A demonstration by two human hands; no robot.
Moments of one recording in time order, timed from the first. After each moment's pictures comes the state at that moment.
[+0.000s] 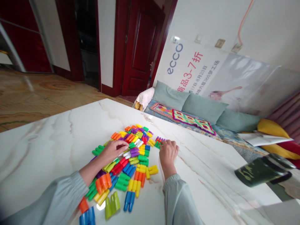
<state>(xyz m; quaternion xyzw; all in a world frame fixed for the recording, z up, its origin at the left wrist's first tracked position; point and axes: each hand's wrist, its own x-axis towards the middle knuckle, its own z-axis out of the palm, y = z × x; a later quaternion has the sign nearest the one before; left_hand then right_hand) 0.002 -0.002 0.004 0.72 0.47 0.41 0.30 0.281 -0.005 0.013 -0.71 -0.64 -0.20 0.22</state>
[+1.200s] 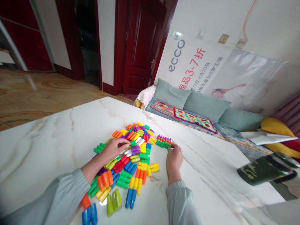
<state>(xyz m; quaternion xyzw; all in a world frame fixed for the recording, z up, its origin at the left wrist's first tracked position) 0.001 0.000 0.001 0.72 0.48 0.41 0.29 0.308 -0.015 -0.012 -0.78 -0.49 -0.05 0.39</state>
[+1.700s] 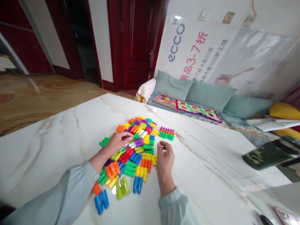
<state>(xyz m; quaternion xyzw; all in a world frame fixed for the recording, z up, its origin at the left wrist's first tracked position) 0.001 -0.003 0.004 0.72 0.47 0.42 0.30 0.228 -0.071 -0.013 -0.68 -0.49 0.13 0.53</state>
